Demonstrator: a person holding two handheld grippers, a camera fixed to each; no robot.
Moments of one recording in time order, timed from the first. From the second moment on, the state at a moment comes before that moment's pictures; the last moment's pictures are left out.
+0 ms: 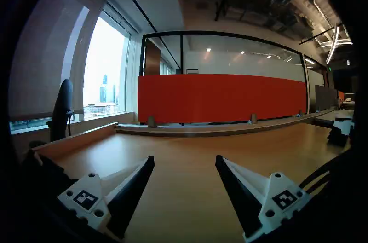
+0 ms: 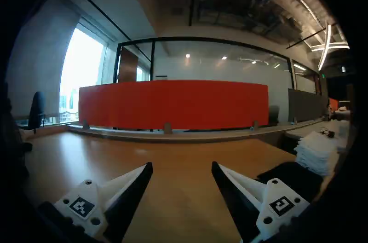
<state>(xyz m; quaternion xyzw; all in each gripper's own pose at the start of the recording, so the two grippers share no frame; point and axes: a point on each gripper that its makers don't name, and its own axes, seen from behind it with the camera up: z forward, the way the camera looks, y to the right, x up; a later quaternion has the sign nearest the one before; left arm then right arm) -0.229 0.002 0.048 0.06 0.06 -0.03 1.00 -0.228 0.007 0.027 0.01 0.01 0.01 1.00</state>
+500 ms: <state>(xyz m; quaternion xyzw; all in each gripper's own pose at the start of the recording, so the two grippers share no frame) -0.228 0.002 0.047 0.06 0.06 -0.03 1.00 -0.229 0.008 0.027 0.01 0.01 0.01 1.00</state>
